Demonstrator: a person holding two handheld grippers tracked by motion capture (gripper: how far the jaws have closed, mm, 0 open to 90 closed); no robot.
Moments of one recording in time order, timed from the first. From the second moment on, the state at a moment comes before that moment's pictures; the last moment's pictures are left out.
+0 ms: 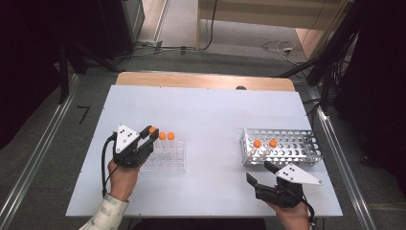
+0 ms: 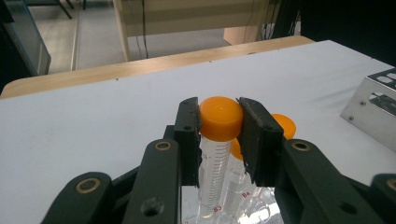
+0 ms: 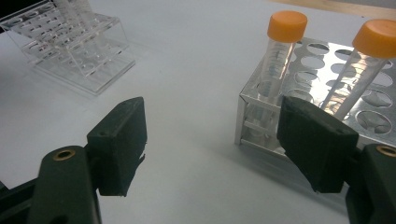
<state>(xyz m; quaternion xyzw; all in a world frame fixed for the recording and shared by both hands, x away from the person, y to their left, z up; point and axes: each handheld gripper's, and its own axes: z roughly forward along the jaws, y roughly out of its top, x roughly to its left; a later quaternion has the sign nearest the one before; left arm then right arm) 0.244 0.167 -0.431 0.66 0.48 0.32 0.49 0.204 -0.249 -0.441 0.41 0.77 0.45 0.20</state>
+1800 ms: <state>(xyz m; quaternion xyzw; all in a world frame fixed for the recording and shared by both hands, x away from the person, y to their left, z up) 0.227 0.155 -0.413 0.66 0.47 0.25 0.53 0.253 -0.272 -0.460 0.47 0.71 0.42 0.30</state>
